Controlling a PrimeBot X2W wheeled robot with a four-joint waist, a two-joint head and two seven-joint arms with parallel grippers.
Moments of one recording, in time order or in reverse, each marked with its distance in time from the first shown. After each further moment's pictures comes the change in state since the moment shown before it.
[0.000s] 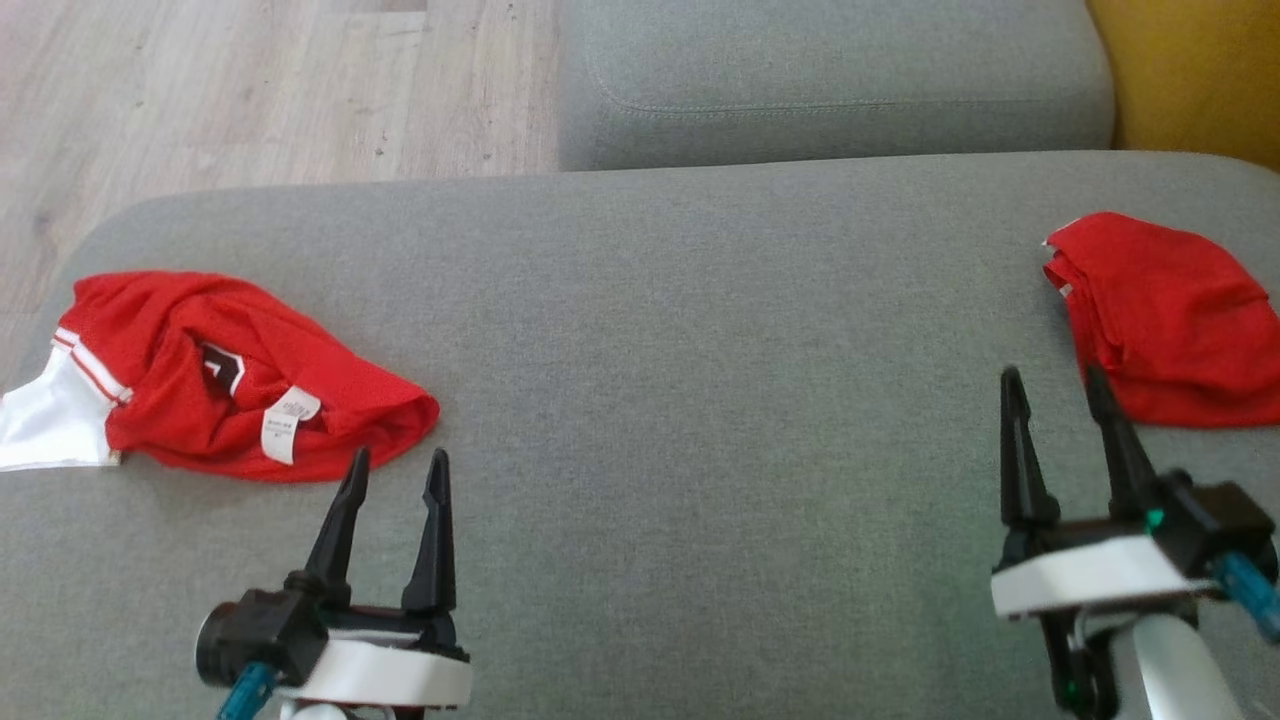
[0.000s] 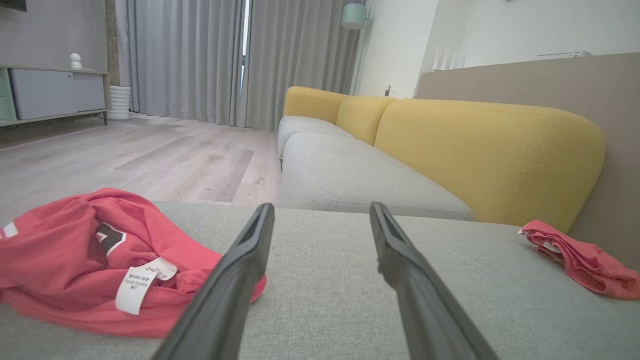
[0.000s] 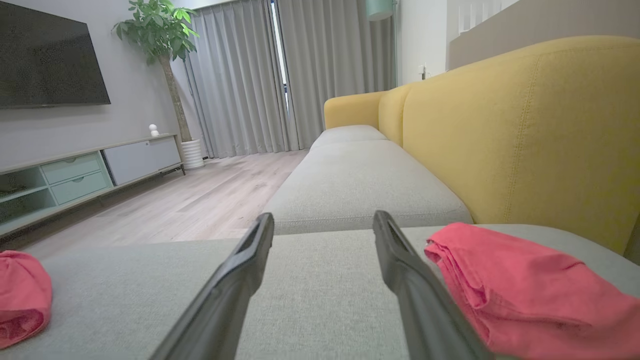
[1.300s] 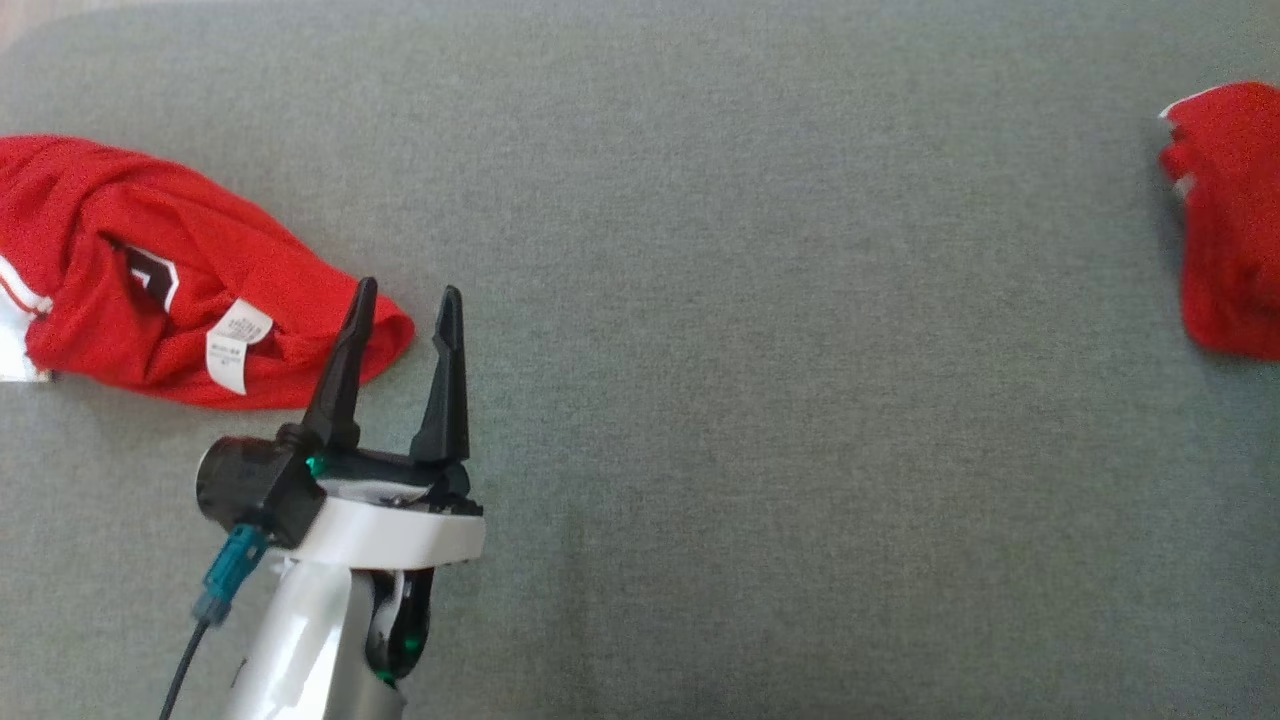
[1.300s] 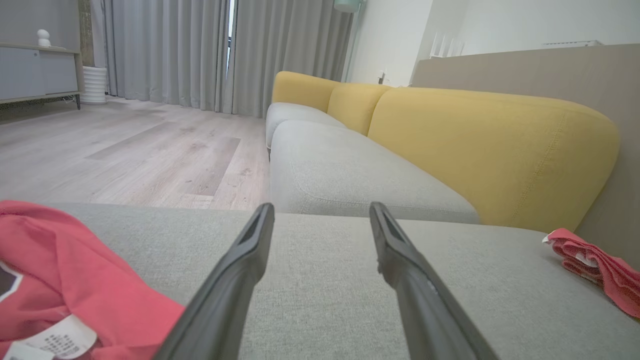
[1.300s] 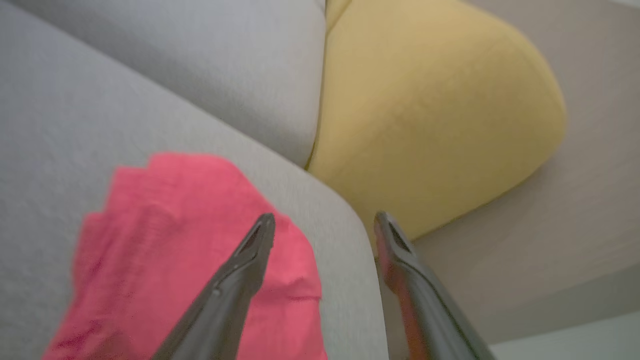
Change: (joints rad) left arm -0.240 -0.001 -0.045 -0.006 -0.033 -0.009 0.000; right arm -0.576 -0.535 -0.040 0.585 -0.431 0.000 0.172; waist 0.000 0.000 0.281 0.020
